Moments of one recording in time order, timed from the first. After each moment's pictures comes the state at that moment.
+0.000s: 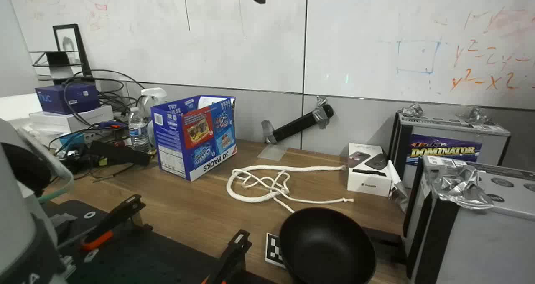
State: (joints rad) arm -0.18 -0.81 -0.24 -2.61 -0.27 1.78 -0.31
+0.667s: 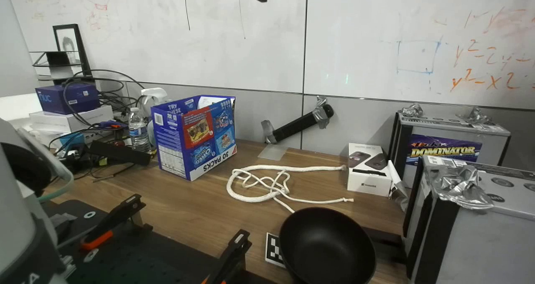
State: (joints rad) arm -0.18 -0.81 -0.24 -2.60 -0.27 1.78 -0.31
